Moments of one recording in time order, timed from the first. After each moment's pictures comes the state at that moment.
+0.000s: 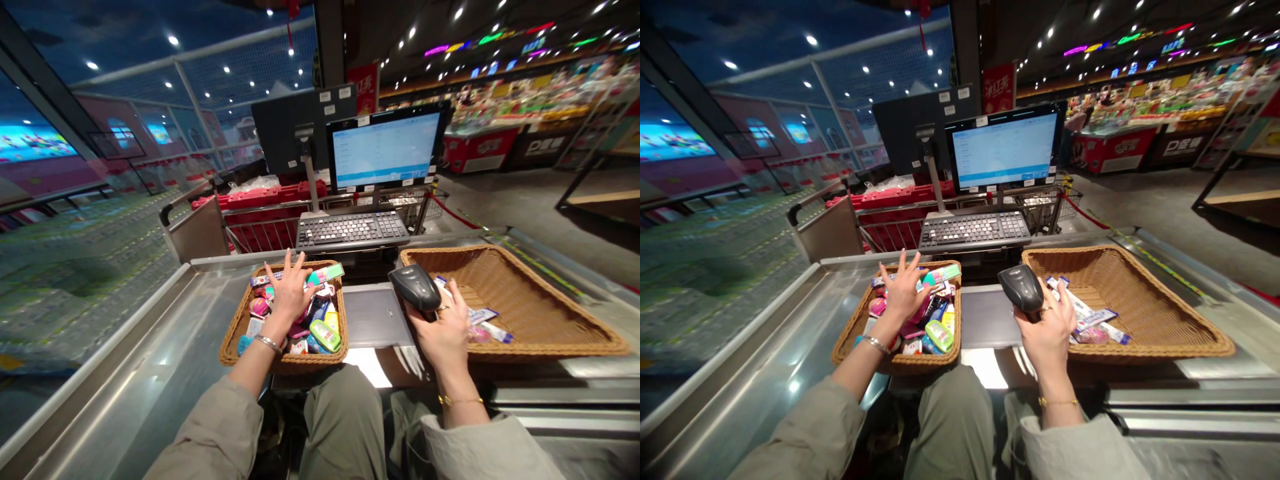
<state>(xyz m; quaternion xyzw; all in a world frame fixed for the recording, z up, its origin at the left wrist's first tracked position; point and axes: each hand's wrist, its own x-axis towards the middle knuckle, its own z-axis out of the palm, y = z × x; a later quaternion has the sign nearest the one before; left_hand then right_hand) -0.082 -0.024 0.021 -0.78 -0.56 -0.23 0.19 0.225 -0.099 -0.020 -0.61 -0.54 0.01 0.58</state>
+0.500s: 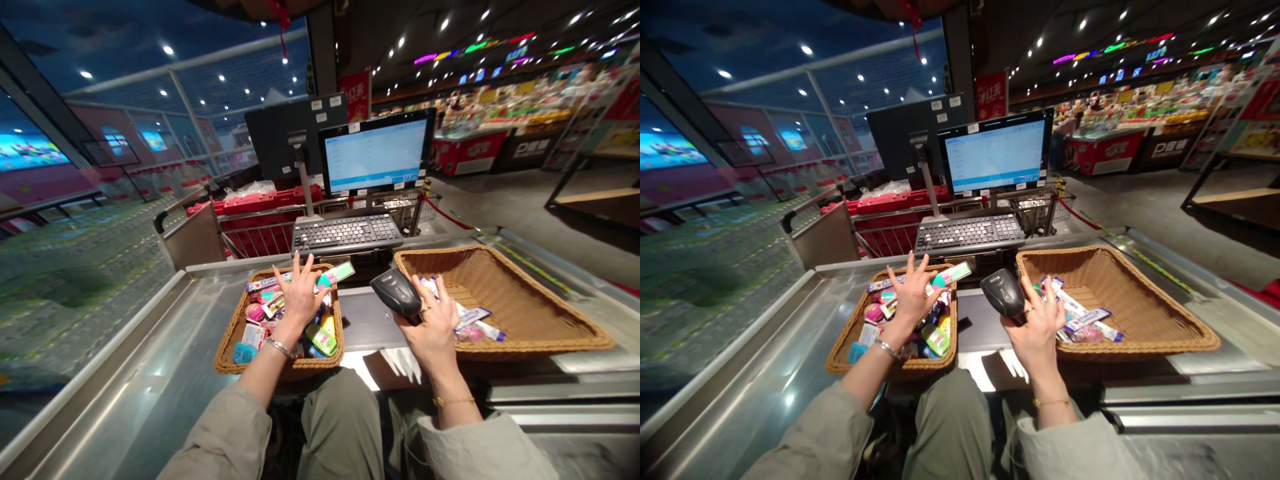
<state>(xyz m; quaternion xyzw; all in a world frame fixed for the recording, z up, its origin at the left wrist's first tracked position) -0.043 -0.026 0.024 -0.78 -0.54 -0.27 0.18 0.225 -0.101 -0.021 -0.60 -0.61 -0.04 0.51</state>
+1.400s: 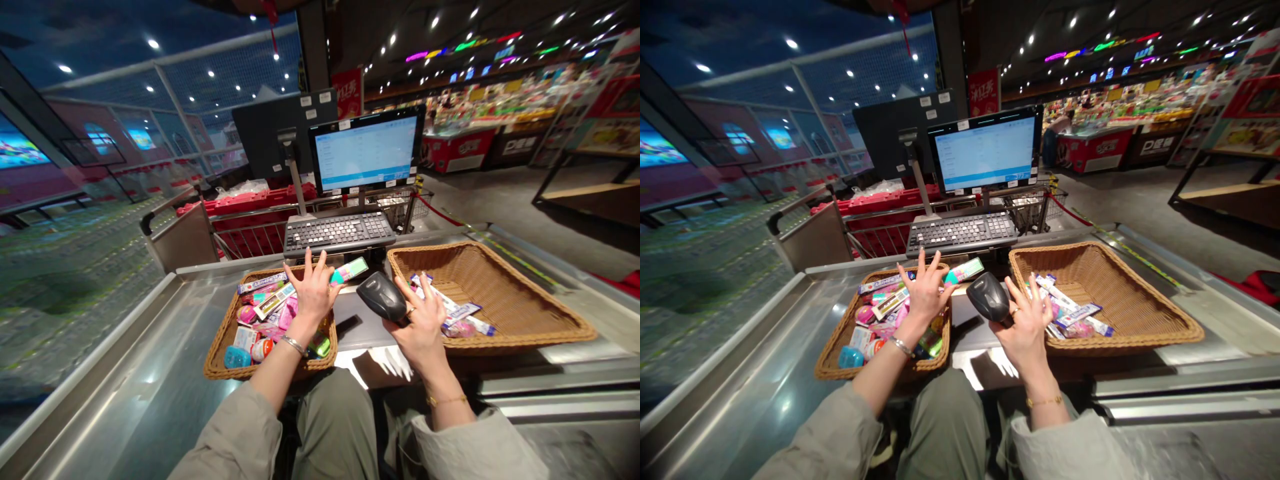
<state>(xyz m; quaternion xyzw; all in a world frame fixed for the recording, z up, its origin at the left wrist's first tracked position) 0.004 -0.017 0.014 -0.78 -0.50 -0.31 0.21 0.226 -0.099 -0.027 -0.54 -0.67 -0.11 0.50</state>
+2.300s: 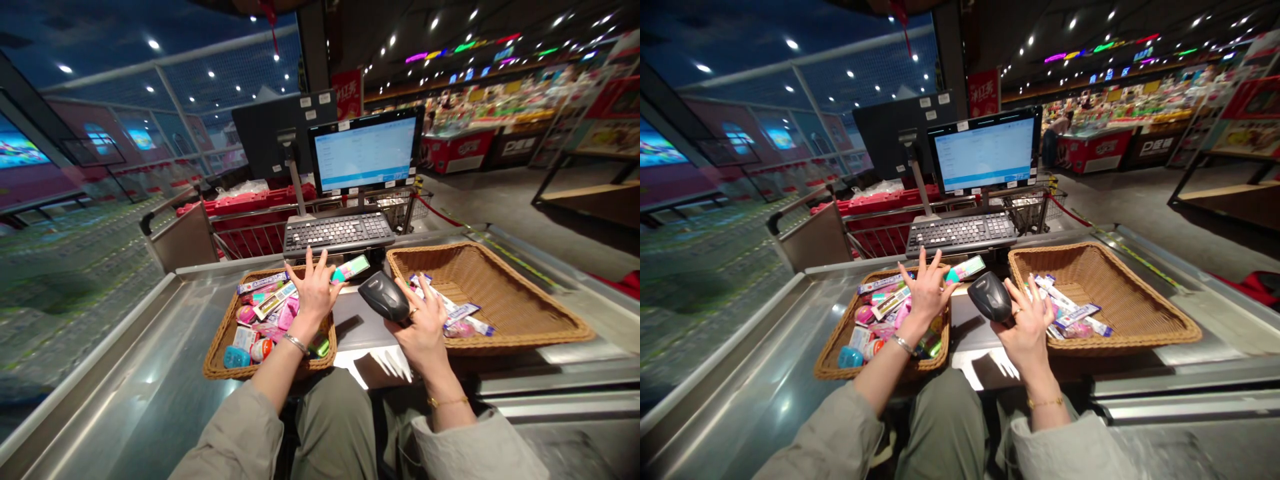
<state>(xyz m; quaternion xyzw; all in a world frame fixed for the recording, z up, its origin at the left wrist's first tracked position) 0.010 -0.017 0.019 -0.78 -0.51 -0.31 0.20 0.228 -0.101 -0.026 -0.56 -0.65 -0.08 0.51</state>
